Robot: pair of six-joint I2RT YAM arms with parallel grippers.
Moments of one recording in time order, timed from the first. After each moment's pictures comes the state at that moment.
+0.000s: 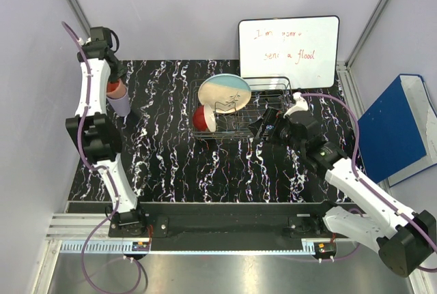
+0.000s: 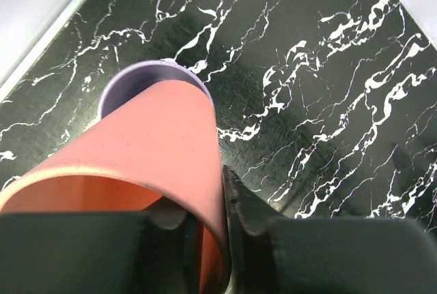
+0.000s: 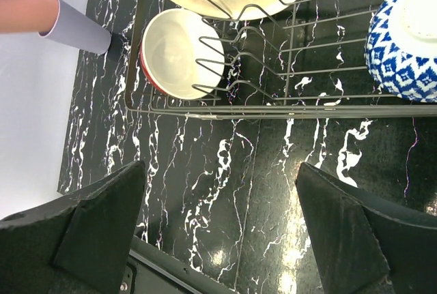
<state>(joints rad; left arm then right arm) 0.16 2.03 2.13 -1.01 -0.21 -0.56 0.58 0.97 0.78 -0.21 0.04 0.74</state>
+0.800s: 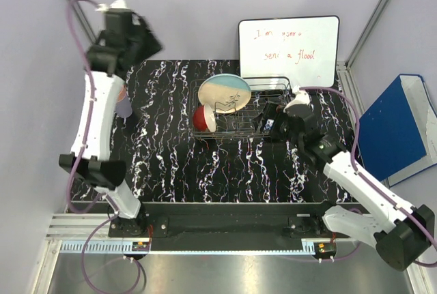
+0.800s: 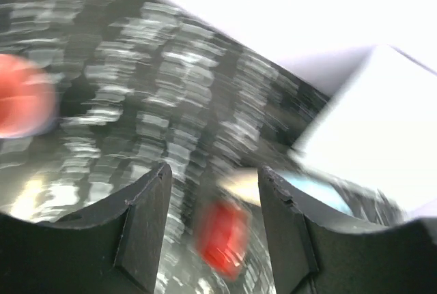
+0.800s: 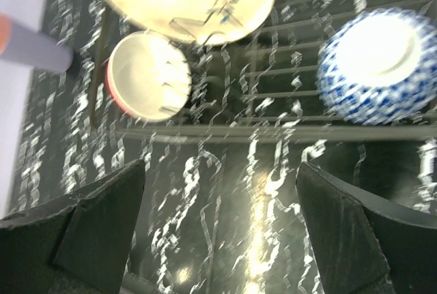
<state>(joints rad) -0.07 1.75 2.21 -1.01 -0.10 -0.60 0.58 1.02 0.85 -0.28 0.14 0.65</state>
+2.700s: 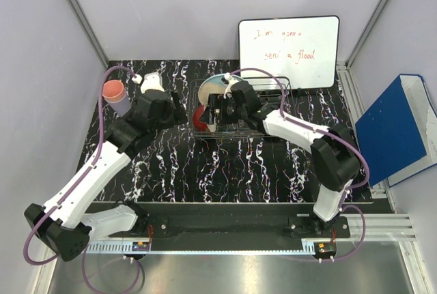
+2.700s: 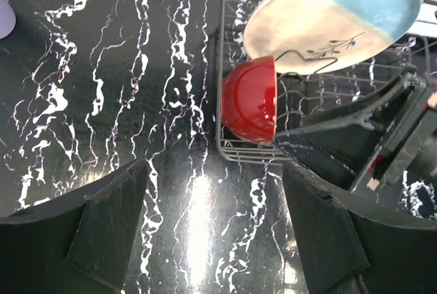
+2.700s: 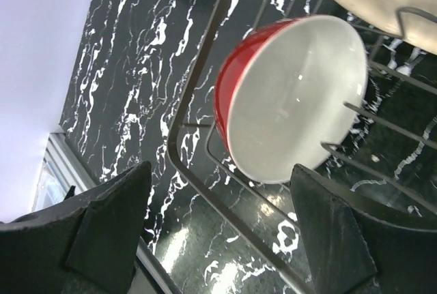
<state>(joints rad) -0.58 1.09 1.18 -0.68 -0.41 -0.57 0.68 1.79 1.29 -0.02 -0.28 0.59</state>
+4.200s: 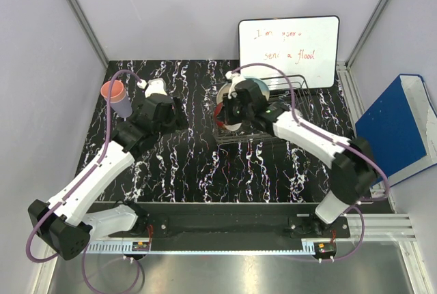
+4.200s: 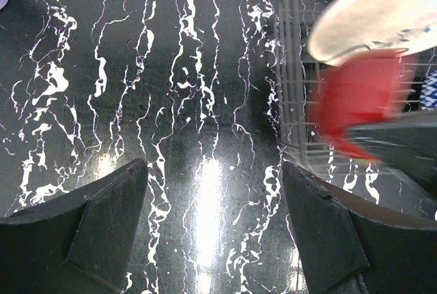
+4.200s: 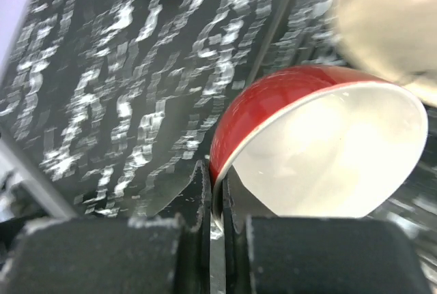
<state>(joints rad) -0.58 1.10 1.11 -0.69 -0.40 -0.58 0.71 1.68 1.30 -0.20 -0.16 0.41</state>
